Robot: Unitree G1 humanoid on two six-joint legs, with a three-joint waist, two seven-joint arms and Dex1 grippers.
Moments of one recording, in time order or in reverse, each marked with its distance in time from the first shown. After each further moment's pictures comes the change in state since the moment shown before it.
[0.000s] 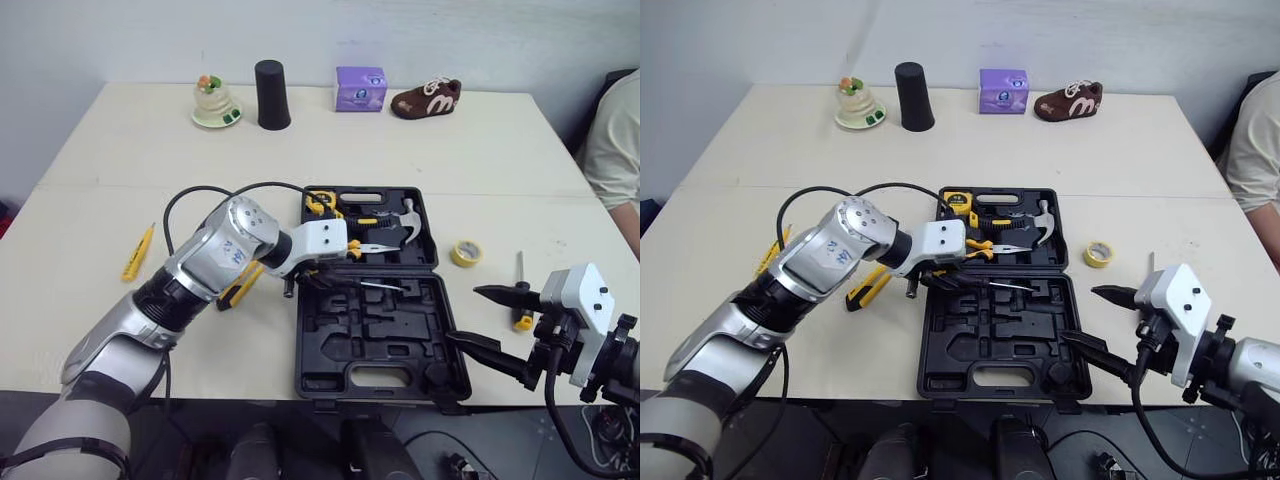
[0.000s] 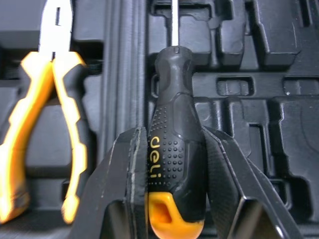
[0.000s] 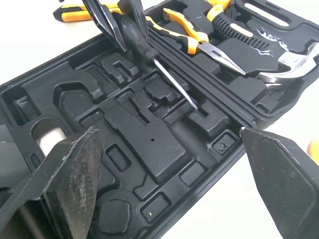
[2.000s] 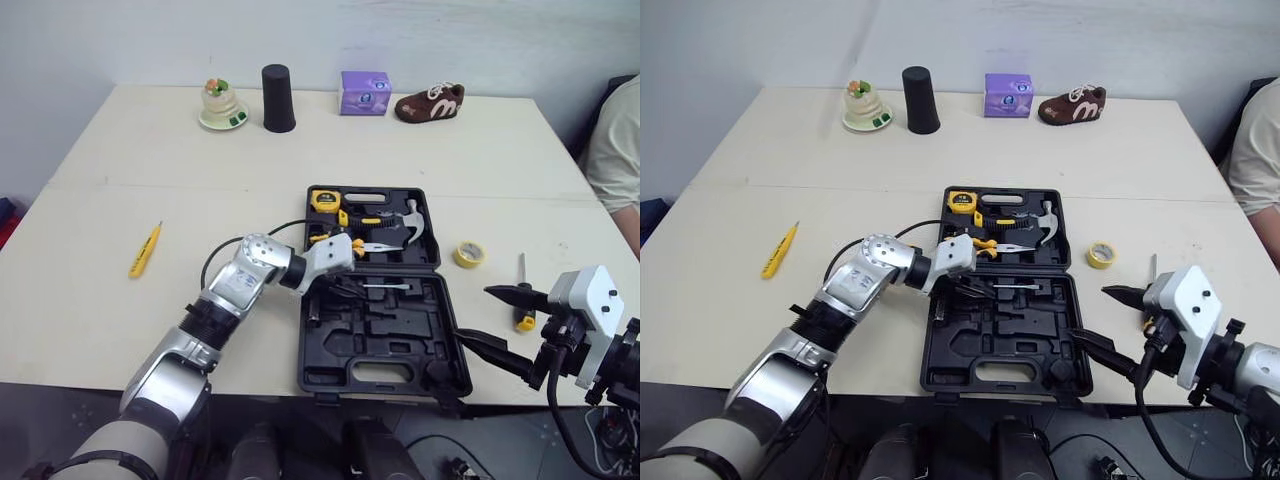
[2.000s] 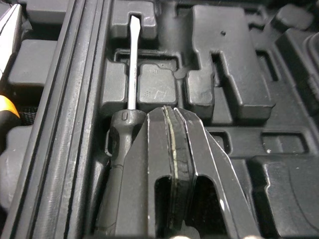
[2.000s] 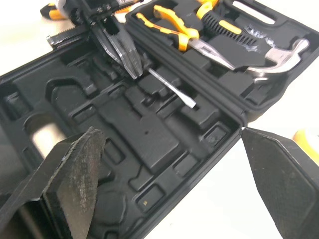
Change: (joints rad) left arm 0.162 -0.241 0.168 0.322 -0.005 -0.385 -0.010; right arm 0.049 0.006 -0.029 0.005 -0.026 -0.016 -0.004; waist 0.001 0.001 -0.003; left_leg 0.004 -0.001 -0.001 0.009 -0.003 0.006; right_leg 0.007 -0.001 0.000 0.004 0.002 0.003
